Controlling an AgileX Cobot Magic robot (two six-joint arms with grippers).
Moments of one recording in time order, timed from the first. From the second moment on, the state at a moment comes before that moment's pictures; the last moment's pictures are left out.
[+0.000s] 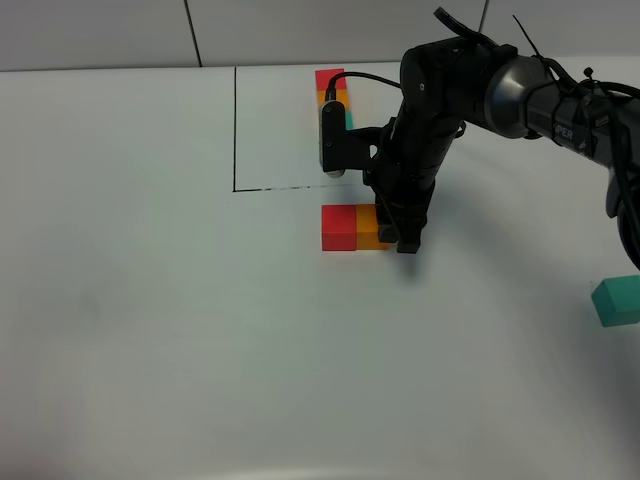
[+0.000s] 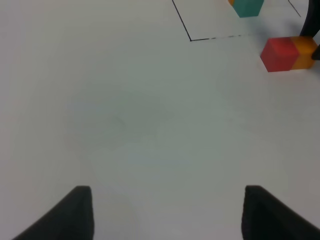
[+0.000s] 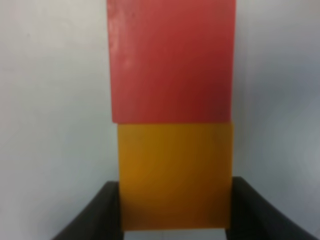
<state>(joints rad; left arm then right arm) -0.08 0.00 -0.50 -0.12 1.05 0.09 0.40 2.26 -1.73 0.14 0.95 -1.18</state>
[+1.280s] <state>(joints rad) -0.08 0.00 -0.50 -0.12 1.05 0.09 0.33 2.12 -1.65 0.12 0.95 -0.98</state>
